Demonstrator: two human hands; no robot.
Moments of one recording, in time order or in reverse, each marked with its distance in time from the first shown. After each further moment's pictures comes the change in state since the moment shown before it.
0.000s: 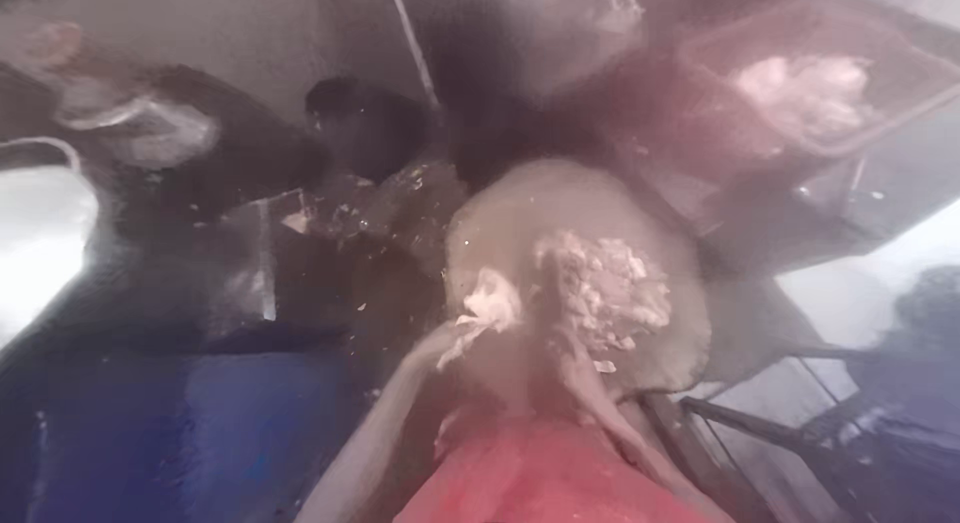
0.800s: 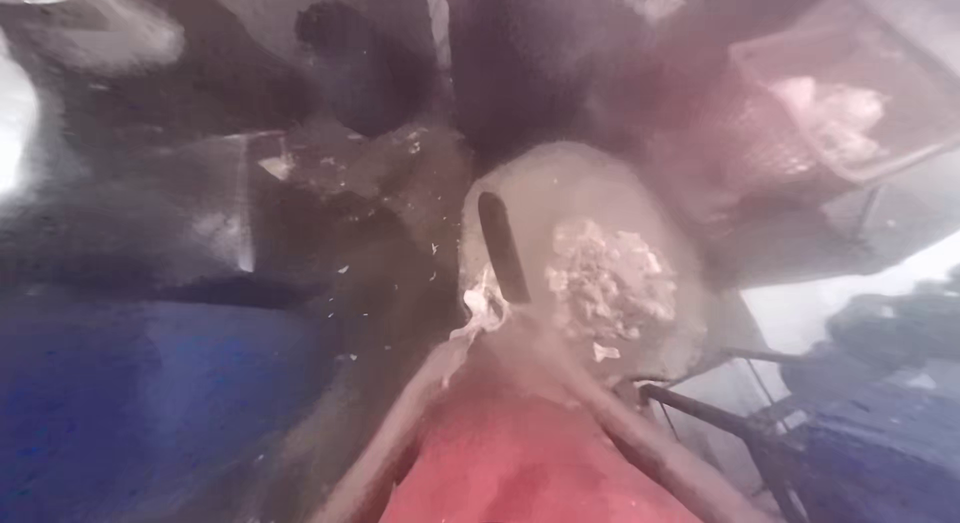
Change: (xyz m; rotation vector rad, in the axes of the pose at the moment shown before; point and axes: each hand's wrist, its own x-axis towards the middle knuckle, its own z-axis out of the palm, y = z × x) left_hand -0.031 -0.117 0.008 -0.409 0.158 -0.113; right_hand 0.002 -0.092 0.083 -0.048 -0.303 -0.516
